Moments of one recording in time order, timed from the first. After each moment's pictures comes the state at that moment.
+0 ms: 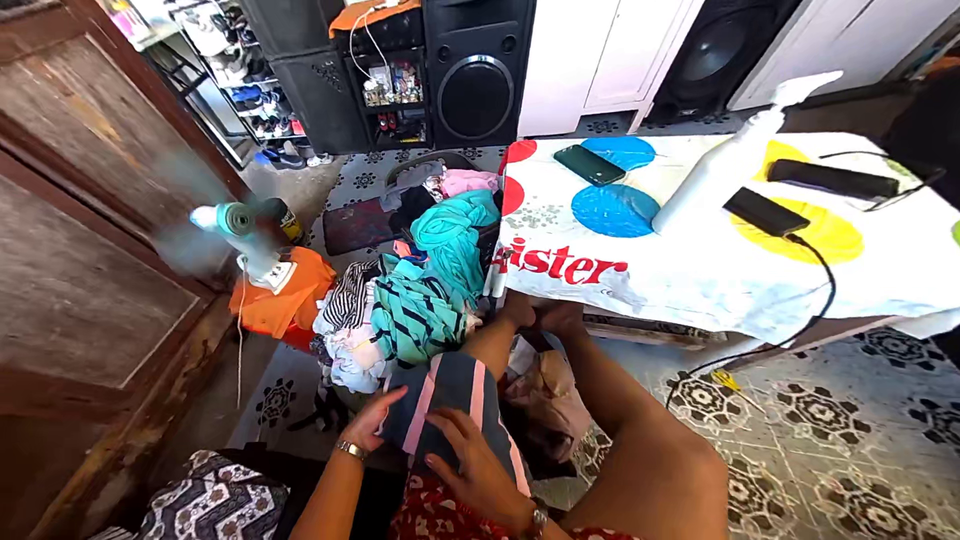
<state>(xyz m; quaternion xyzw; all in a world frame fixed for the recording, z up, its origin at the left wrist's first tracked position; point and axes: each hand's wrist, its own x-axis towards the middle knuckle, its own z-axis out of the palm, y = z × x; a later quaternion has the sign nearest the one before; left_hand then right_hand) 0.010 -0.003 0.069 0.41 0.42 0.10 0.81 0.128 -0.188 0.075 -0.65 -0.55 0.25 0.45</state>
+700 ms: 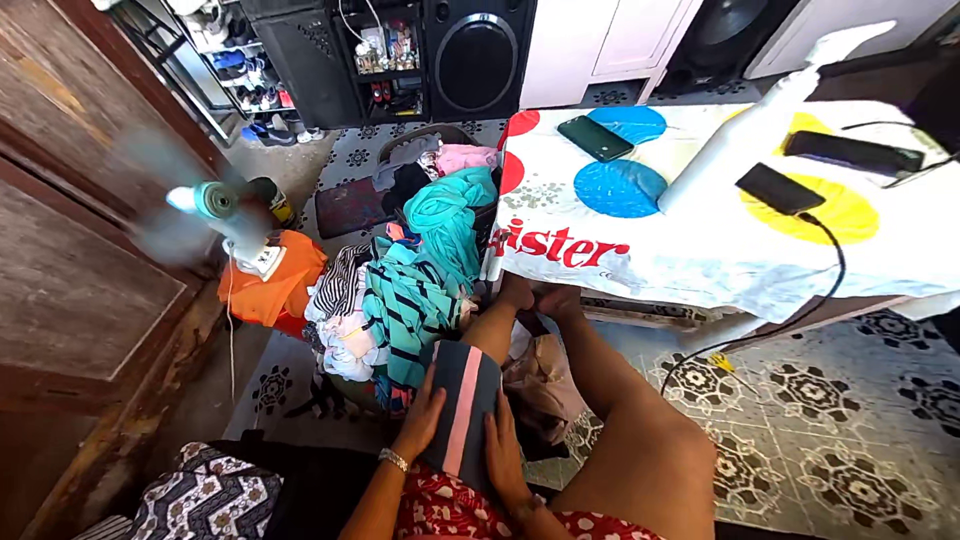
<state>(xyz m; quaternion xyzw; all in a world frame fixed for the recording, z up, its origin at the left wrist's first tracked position) 0.052 -0.070 0.010 0.75 0.31 0.09 0.58 0.136 -0.222 -0.008 -0.80 -0.23 0.26 0.50</state>
